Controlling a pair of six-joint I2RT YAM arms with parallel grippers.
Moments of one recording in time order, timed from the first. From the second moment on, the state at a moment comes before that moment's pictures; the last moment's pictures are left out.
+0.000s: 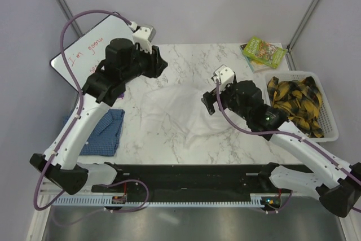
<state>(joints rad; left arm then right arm) -0.54 1.31 1.64 -0.58 0.07 -0.16 0.75 1.06 0.97 -0.19 0.11 -0.06</state>
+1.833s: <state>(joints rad) -0.20 1.83 1.17 -0.61 0.07 0.09 1.00 1.71 1.01 -0.10 0.27 -0.33</state>
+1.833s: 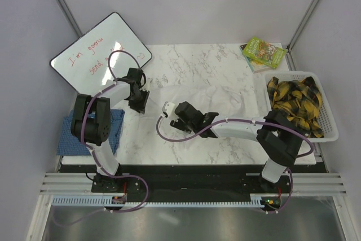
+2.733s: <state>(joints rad) -0.21 1.42 1.35 -0.61 0.35 0.18 0.75 1.16 1.07 -0.42 -0.03 -0.37</state>
